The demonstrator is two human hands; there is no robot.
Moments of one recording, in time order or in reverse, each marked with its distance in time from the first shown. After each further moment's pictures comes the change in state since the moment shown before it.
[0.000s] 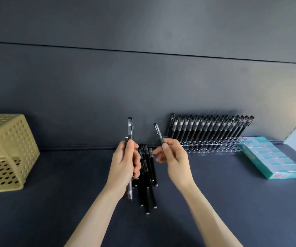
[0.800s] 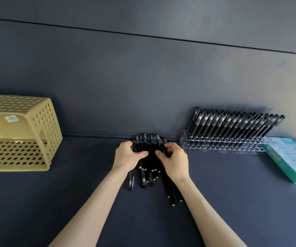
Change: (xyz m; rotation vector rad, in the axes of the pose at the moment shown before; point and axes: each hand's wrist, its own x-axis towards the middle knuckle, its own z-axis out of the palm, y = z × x) left_hand 0.037 -0.029 -0.058 0.694 0.102 -0.208; right_hand 0.006 0.047 0.048 -0.655 0.036 0.153
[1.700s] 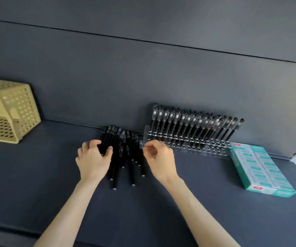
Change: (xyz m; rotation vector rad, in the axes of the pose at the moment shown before) left_hand -0.084 0.037 0.080 0.368 0.529 -0.087; right_hand 0.004 0.062 -0.117 0.111 -0.201 -0.350
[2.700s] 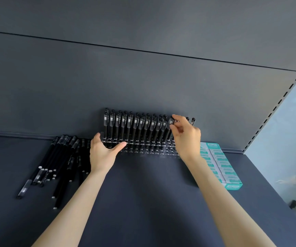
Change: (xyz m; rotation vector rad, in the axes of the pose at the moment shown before) left_hand -0.010 0.108 0.103 -0.514 -0.132 0.051; right_hand 0.053 0.086 -0.161 -0.183 0.446 -0.077
